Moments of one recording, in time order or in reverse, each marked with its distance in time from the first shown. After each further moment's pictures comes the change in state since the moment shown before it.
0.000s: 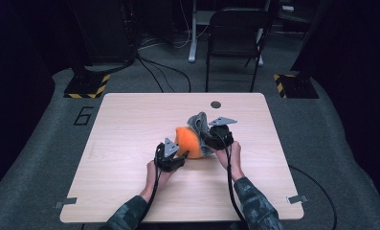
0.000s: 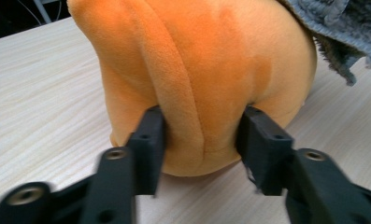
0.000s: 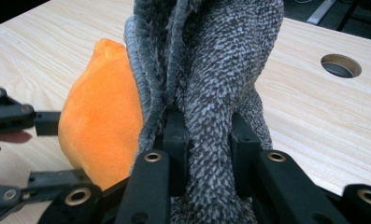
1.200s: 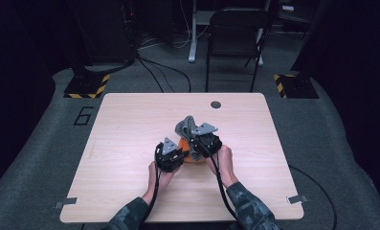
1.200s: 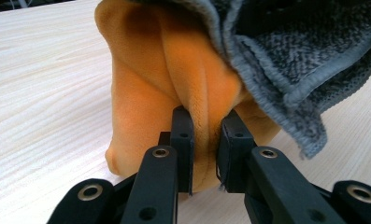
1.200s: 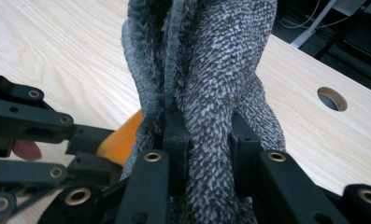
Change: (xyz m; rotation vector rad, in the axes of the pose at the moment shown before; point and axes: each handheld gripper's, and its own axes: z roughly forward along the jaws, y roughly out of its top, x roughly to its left) left arm -0.006 0.011 -0.011 -0.008 -0.081 -0.128; right arm 0.055 0.007 -0.009 0.025 -0.092 -0.210
